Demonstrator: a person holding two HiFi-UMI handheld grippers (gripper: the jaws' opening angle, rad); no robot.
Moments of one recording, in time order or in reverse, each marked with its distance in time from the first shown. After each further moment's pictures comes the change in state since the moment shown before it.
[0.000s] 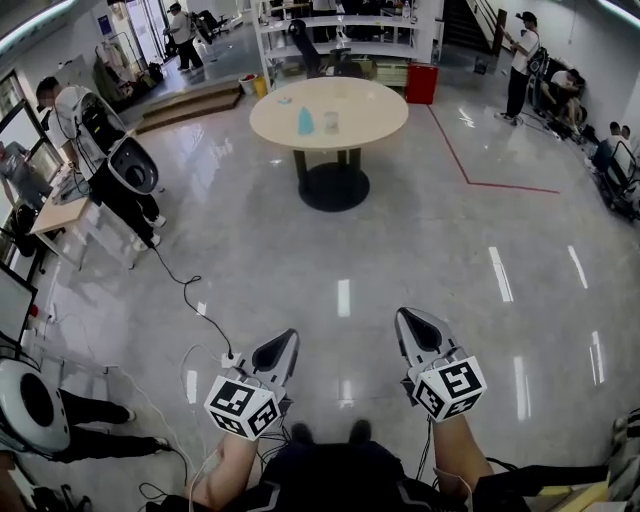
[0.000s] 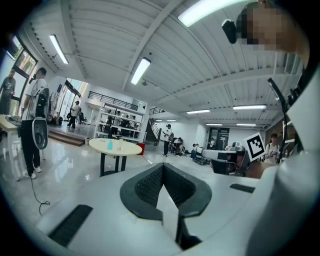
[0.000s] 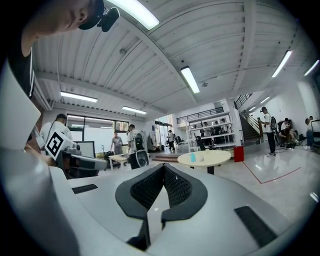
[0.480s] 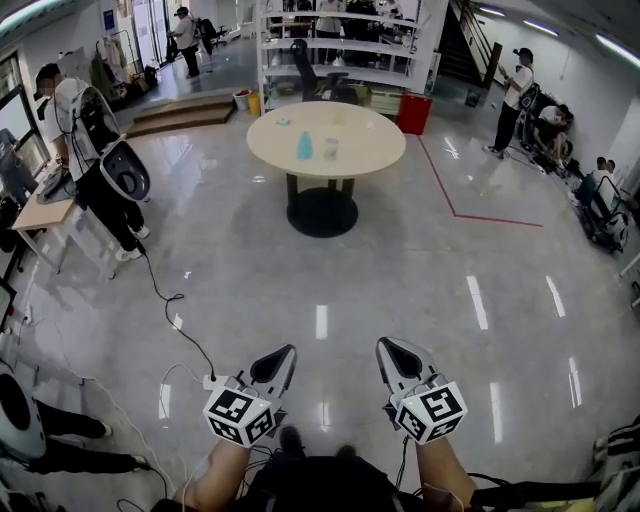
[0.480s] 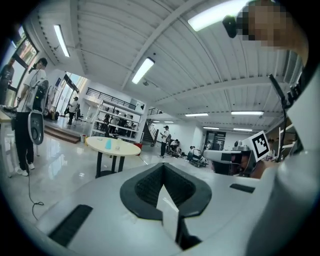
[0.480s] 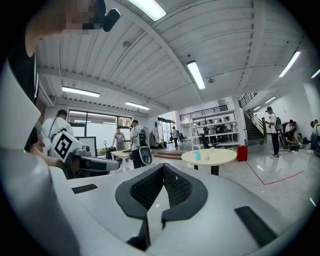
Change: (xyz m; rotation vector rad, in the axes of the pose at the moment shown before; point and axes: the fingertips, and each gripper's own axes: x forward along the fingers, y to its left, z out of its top) left arm 0.014 0.061 0.000 -0.040 -0.015 -0.048; right arm 0.057 0.042 -0.006 -0.025 0.044 0.031
